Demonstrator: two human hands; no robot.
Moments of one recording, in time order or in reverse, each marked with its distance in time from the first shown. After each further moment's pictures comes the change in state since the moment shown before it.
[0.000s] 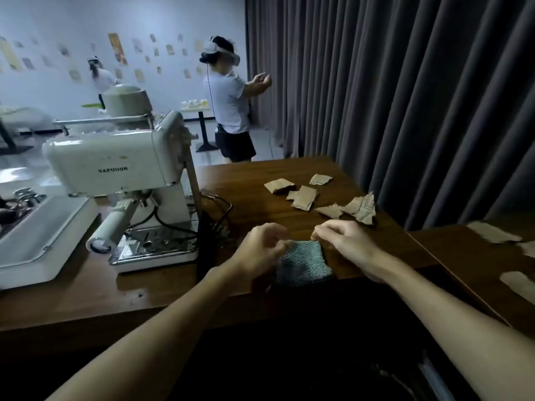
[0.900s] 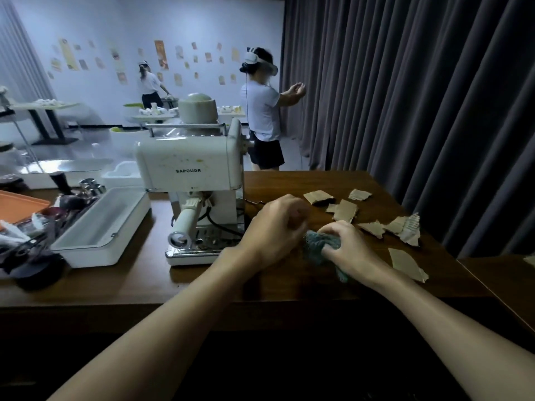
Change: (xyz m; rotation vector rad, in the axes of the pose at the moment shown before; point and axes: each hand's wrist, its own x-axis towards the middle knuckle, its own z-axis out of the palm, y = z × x) left_hand -0.035 0.048 -0.087 0.300 0.201 0.323; right_hand 0.024 -0.037 0.070 -0.441 0.062 -0.207
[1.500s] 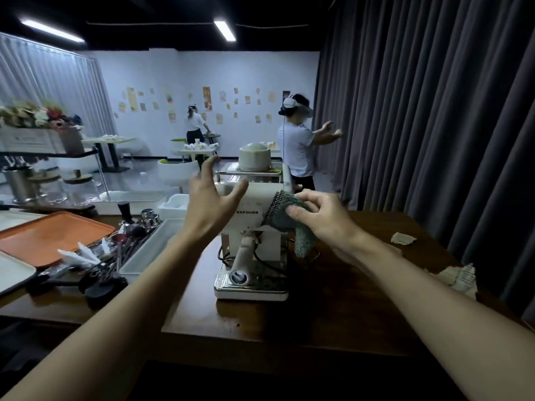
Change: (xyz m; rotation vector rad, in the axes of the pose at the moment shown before) left_hand -0.008 -0.049 -0.176 0.108 0.550 -0.388; right_hand 0.064 -0.166 0.003 0.697 -0.041 -0.293
